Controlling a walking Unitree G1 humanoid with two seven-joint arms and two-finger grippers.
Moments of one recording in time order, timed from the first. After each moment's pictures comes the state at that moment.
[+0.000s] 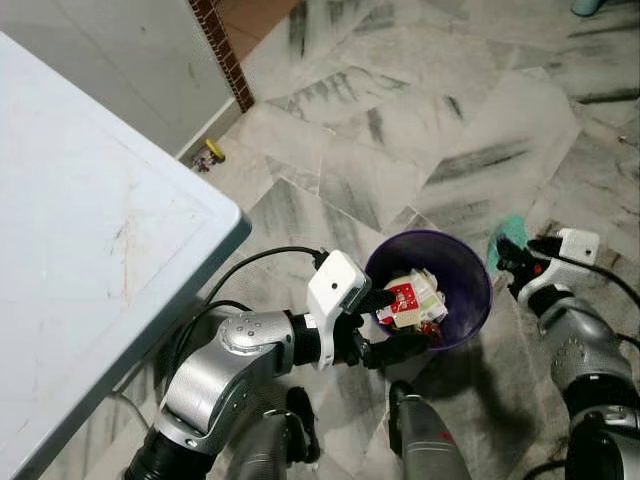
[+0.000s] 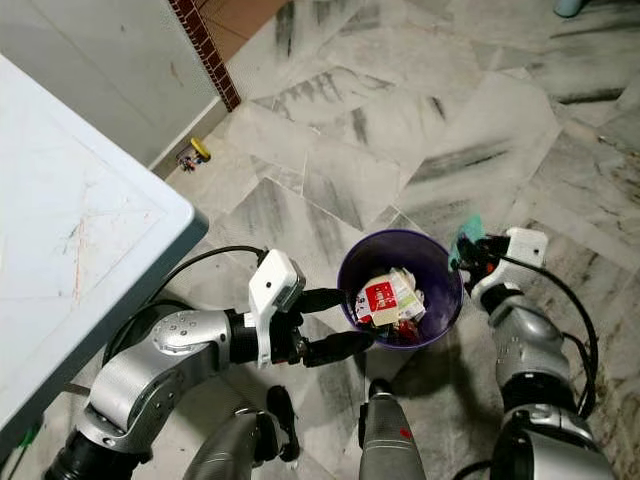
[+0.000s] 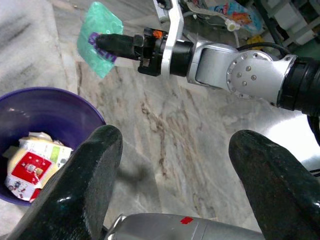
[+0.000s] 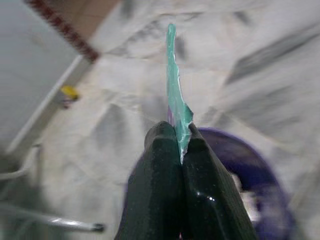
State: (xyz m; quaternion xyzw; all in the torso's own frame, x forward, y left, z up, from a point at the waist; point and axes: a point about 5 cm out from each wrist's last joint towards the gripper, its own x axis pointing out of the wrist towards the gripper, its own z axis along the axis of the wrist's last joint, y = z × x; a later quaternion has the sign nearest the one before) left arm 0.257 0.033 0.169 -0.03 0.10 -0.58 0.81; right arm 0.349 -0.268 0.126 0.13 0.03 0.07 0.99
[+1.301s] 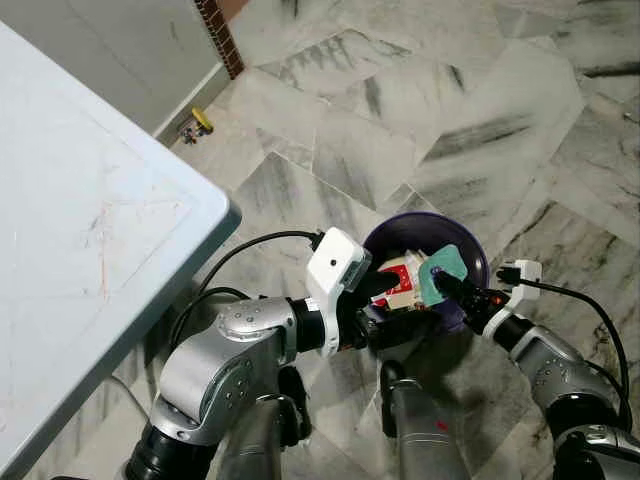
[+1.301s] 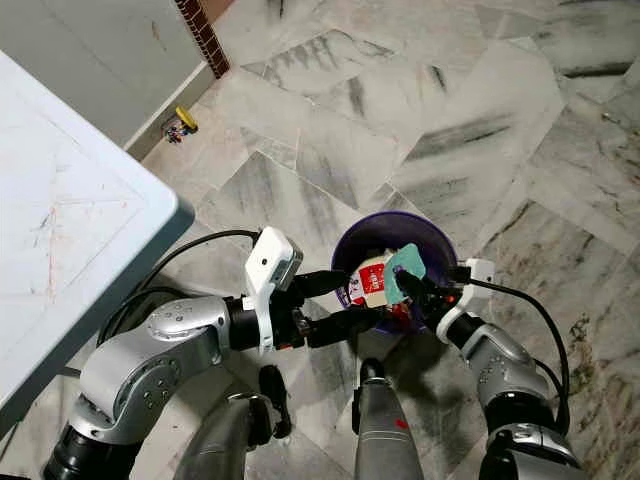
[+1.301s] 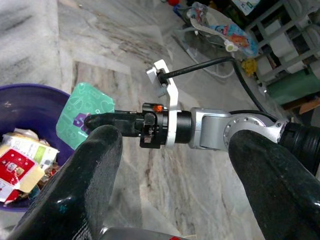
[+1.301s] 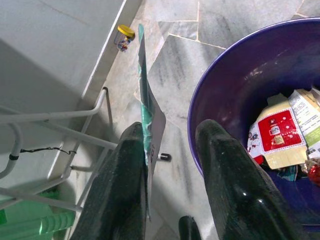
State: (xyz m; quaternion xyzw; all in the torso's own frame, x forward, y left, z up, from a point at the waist) left arm 0.256 0.030 0.189 -0.07 0.09 -0.56 0.82; right arm 0.328 -0.238 0.081 0.21 0.11 0.20 0.95
